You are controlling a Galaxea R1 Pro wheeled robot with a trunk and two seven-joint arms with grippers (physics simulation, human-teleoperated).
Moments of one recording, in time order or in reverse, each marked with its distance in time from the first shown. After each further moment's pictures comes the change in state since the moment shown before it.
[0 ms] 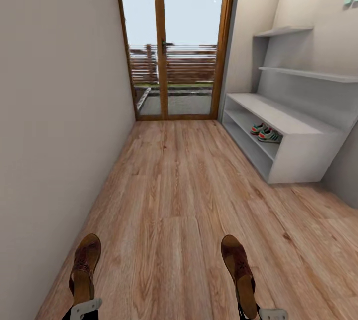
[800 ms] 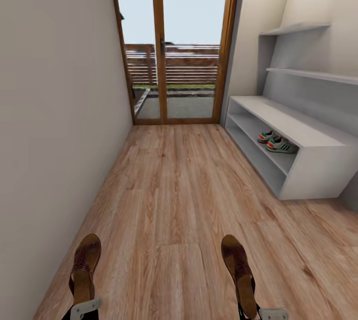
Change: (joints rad) left arm 0.000 0.000 0.000 0.000 0.000 0.000 0.000; right arm 0.000 0.000 0.000 0.000 0.000 0.000 0.000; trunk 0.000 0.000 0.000
